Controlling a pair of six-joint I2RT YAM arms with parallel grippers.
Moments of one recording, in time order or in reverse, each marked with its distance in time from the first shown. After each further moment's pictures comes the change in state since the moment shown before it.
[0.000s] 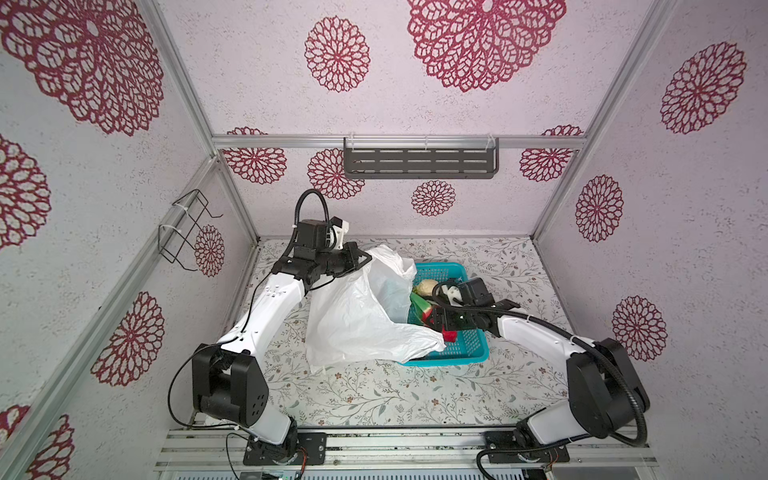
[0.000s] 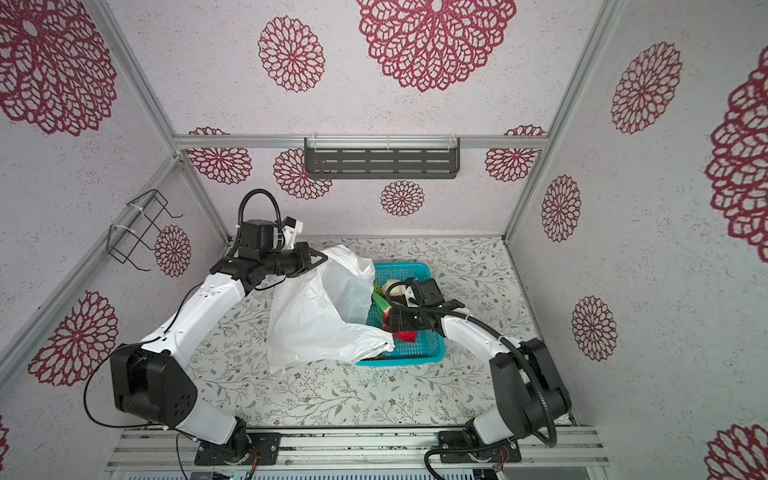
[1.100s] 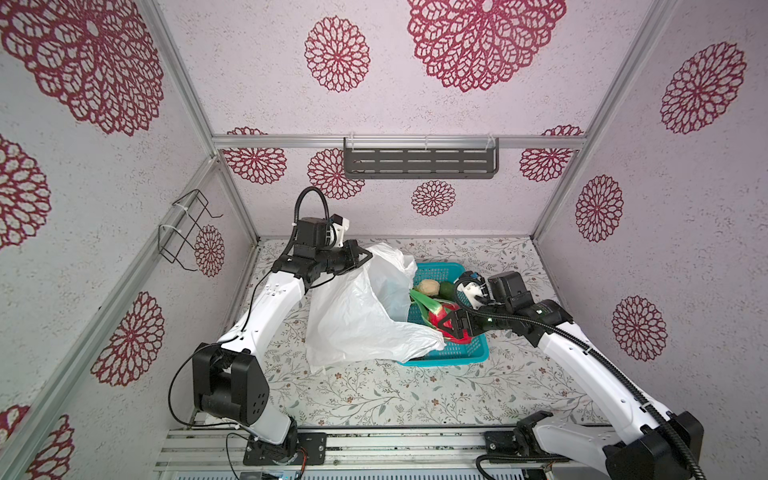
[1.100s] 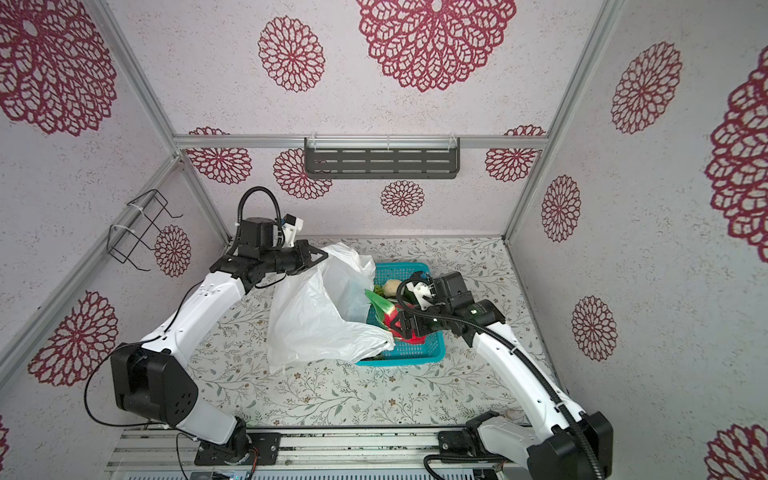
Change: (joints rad) left arm 0.000 0.011 0.024 0.003 0.006 0.003; right arm 0.031 -0.279 0.140 -0.388 -0.177 -0.192
